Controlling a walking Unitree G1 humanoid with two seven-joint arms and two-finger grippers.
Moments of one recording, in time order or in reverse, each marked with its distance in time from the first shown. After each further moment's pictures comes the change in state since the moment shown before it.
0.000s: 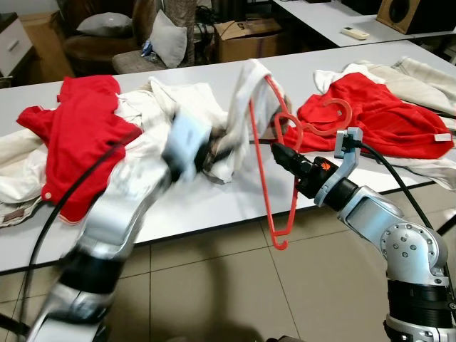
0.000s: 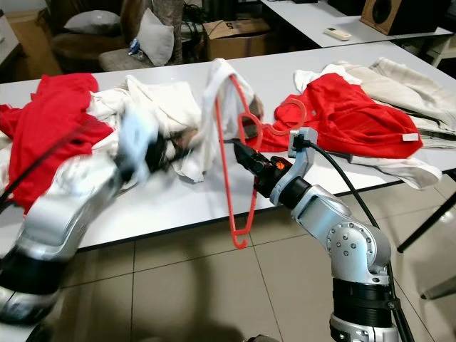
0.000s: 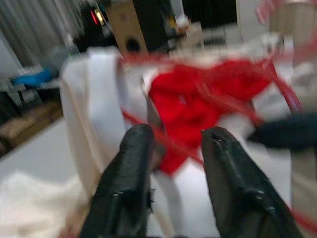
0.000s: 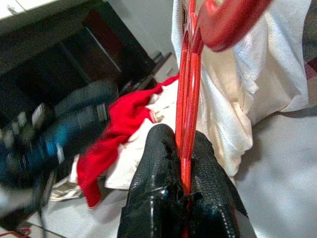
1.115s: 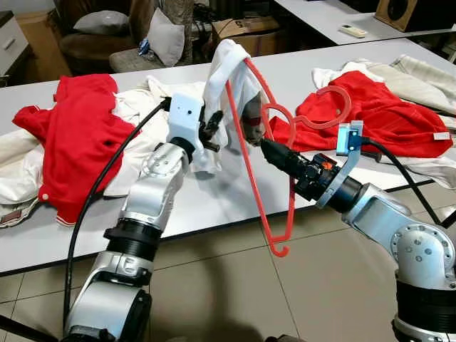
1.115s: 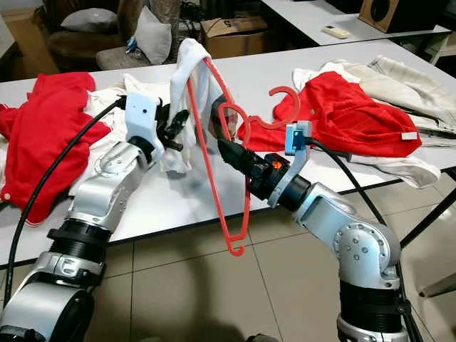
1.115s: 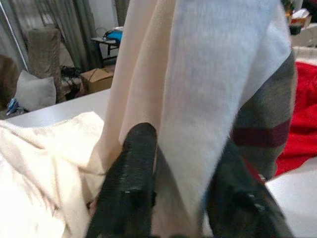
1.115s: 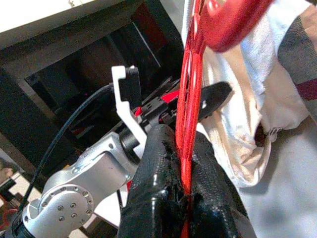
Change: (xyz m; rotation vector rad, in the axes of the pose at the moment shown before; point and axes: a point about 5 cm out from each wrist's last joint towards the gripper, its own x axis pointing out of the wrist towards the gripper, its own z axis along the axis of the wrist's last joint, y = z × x) left arm 0.027 0.029 -0.047 -0.152 0.087 0.430; right arm -0.005 0.025 0.007 -0.037 0.021 0.189
